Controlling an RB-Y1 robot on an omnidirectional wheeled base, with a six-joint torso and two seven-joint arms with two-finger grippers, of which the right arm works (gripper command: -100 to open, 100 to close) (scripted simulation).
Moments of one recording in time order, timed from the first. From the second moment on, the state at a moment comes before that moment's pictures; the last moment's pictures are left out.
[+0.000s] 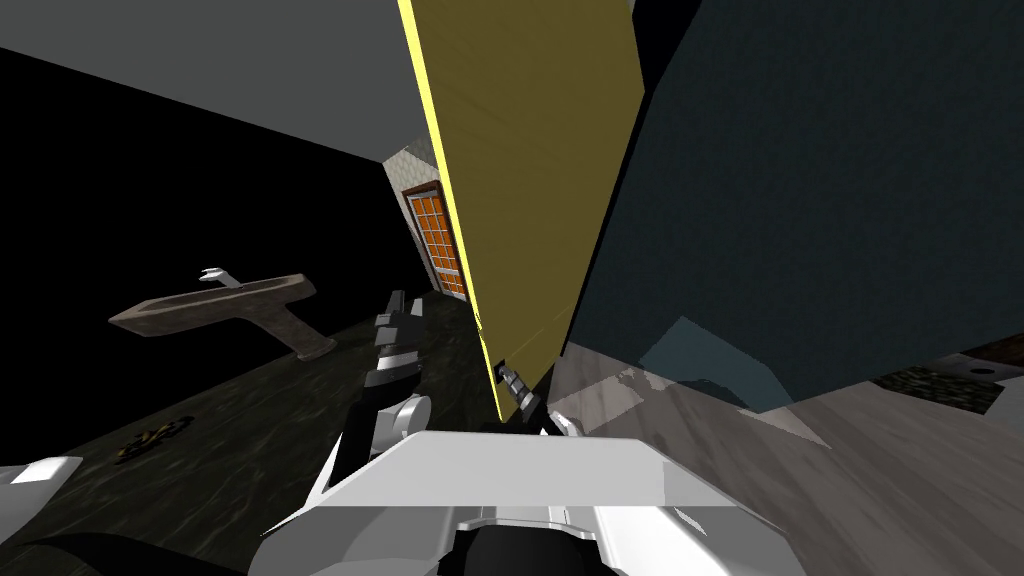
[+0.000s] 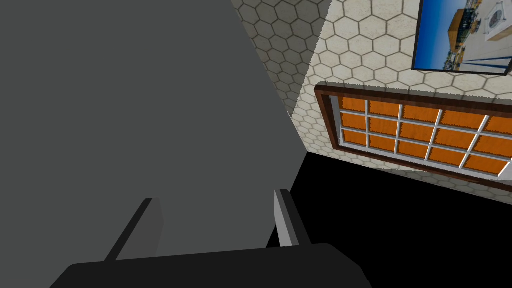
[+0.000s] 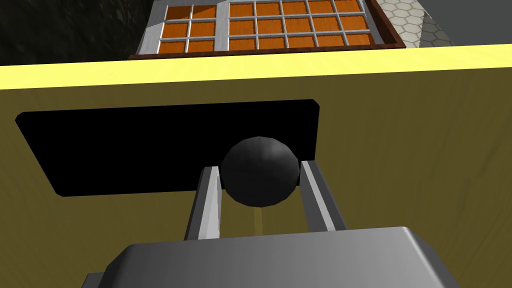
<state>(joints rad) -0.10 -0.06 0.76 -0.79 -0.04 -0.75 -0.07</state>
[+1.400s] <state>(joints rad) -0.09 -0.08 0.65 -0.78 -0.05 -0.75 -0.04</state>
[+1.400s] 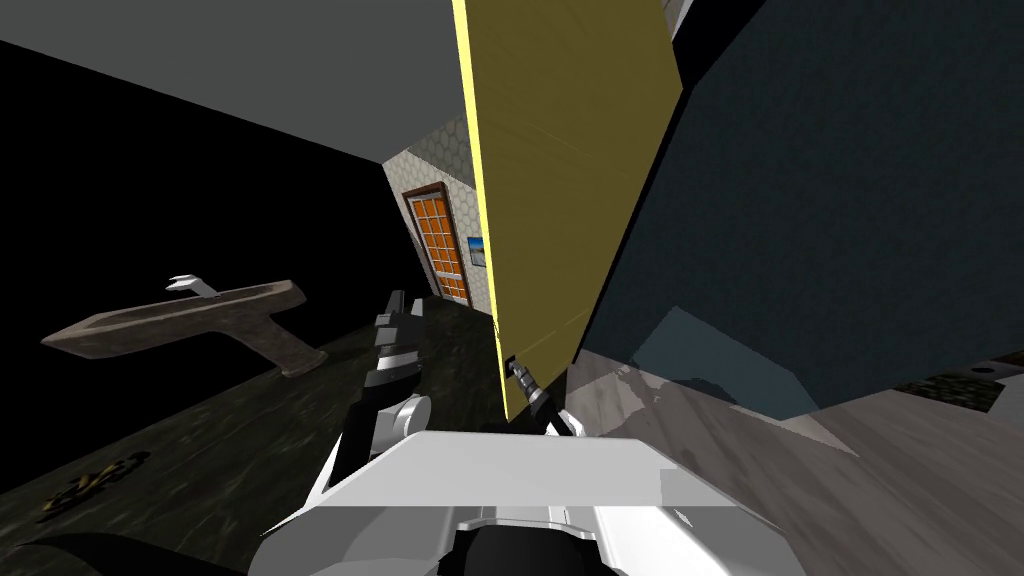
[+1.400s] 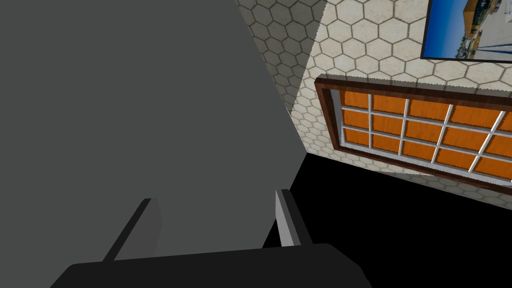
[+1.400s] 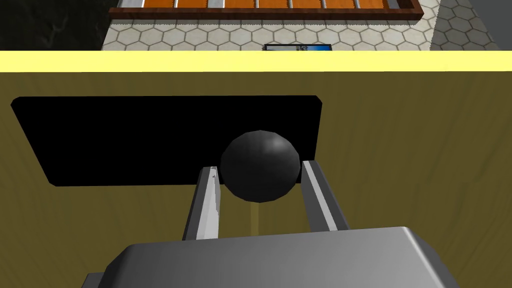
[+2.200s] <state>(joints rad) -0.10 -0.07 0.60 -0.75 -0.07 -0.76 -0.03</state>
